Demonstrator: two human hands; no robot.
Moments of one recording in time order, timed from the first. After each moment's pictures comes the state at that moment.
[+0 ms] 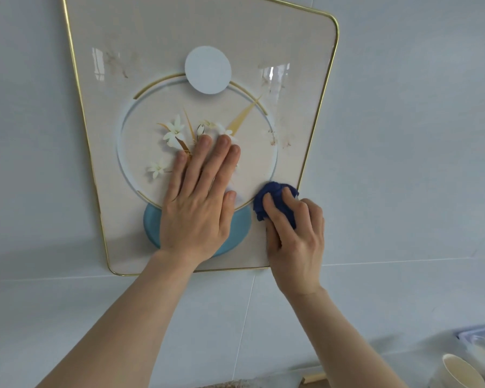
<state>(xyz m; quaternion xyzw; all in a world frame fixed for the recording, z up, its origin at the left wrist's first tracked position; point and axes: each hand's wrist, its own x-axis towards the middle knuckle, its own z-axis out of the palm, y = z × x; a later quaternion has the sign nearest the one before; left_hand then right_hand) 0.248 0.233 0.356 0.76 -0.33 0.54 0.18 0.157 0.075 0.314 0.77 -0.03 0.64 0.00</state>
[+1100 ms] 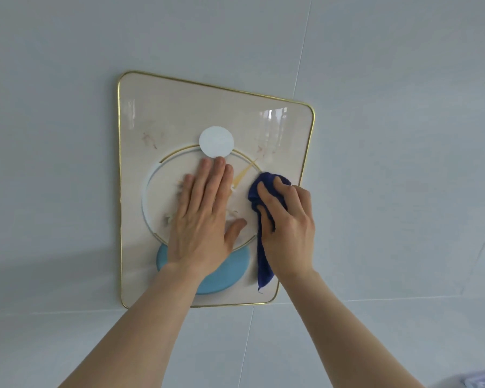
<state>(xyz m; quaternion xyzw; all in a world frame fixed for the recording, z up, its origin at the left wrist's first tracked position) 0.247 0.238 0.403 0.81 -0.29 0.49 0.15 0.168 0.093 0.413 0.78 -0.01 0.63 -0.02</state>
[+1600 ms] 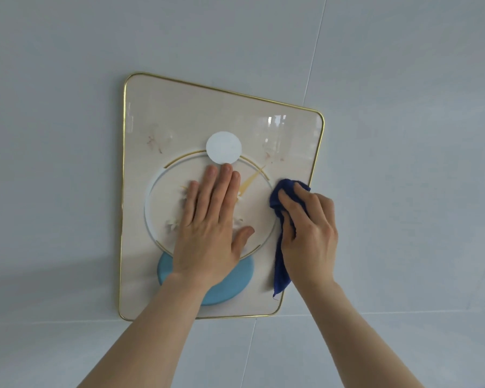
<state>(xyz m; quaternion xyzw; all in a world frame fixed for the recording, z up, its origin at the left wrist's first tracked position) 0.245 0.234 0.399 0.79 -0.30 0.51 0.17 0.159 0.078 0.417 0.76 -0.02 0.65 0.00</state>
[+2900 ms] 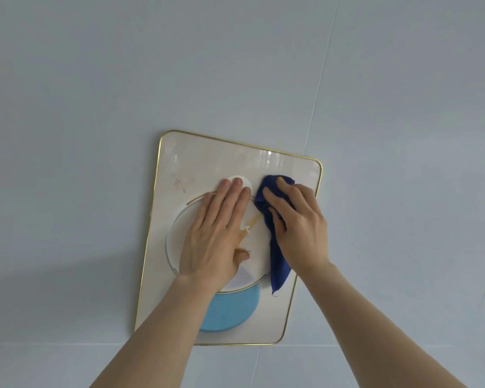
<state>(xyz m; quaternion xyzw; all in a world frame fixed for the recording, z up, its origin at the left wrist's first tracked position) 0.236 0.262 0.447 0.80 -0.32 0.48 0.15 0.167 0.101 0.494 0.78 0.06 0.61 0.08</state>
